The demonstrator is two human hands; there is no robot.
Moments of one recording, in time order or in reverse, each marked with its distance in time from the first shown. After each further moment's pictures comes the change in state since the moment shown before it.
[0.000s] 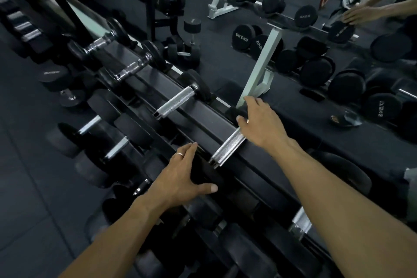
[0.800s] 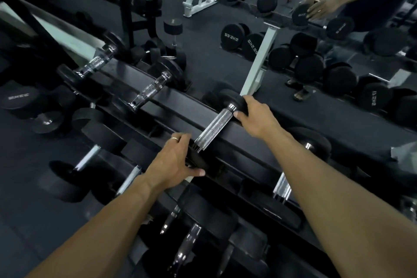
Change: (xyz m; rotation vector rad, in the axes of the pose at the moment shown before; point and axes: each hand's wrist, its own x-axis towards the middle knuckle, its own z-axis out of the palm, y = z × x) left_hand 0.111 -0.127 -0.126 0.117 -0.072 0.112; right_hand 0.116 -0.104 0.056 0.204 -0.023 0.302
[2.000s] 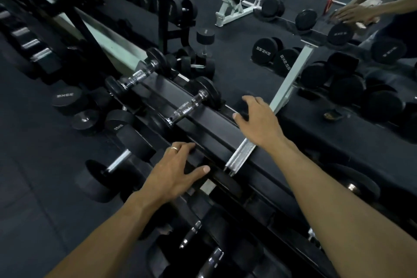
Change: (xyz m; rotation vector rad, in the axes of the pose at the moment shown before) left_hand -0.020 -0.044 -0.054 -0.080 0.168 -0.077; right_hand 0.041 -0.080 0.024 -0.059 0.063 -0.258
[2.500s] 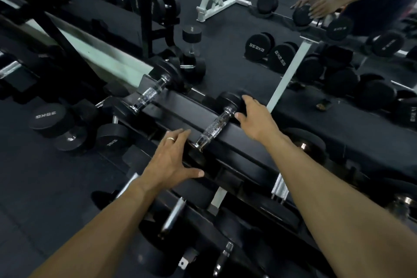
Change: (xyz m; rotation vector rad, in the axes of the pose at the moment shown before) left_hand 0.100 -0.104 -0.074 0.057 -0.108 0.103; right_hand 0.087 -0.068 0.057 0.023 -0.053 0.228
